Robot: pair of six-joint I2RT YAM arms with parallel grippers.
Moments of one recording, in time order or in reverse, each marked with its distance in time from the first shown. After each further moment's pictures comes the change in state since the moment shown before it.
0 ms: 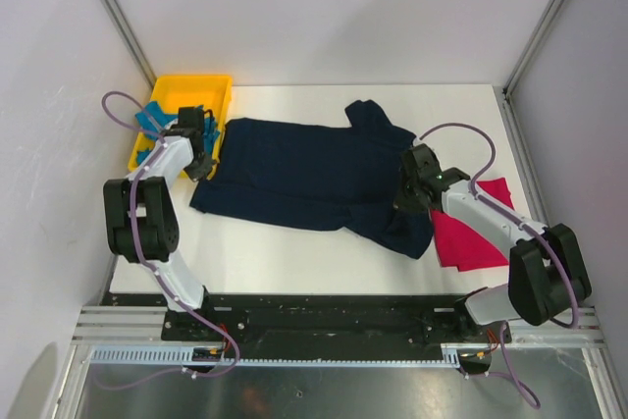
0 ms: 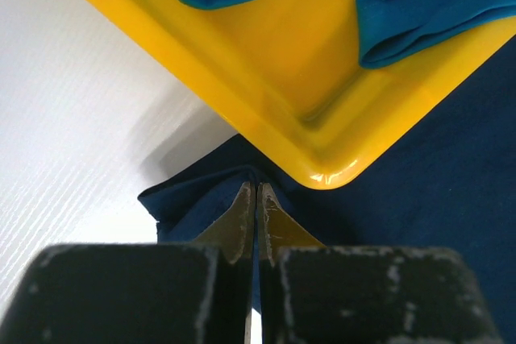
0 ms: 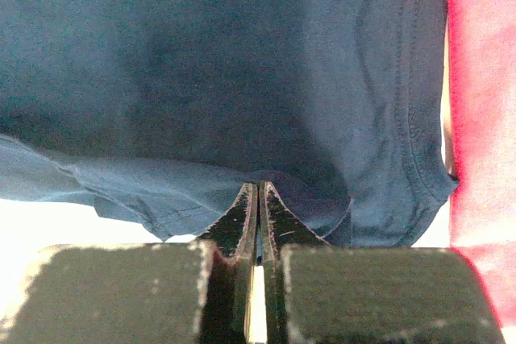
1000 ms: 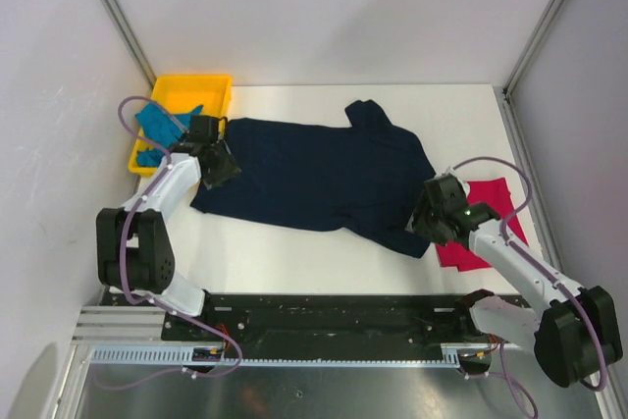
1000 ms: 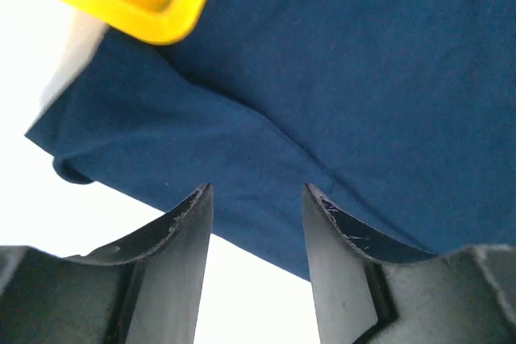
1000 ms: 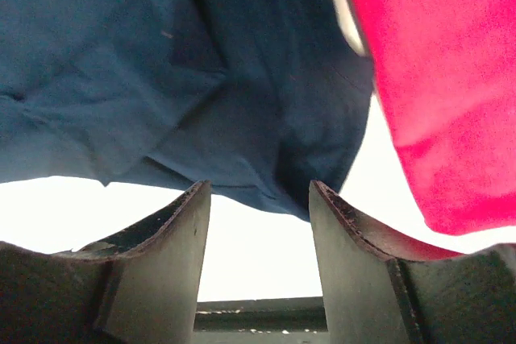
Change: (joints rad) left arm -0.112 -0.218 -0.127 0.056 0.190 0.057; right arm -0.051 -0.309 -0.214 -0.085 0.002 0.139
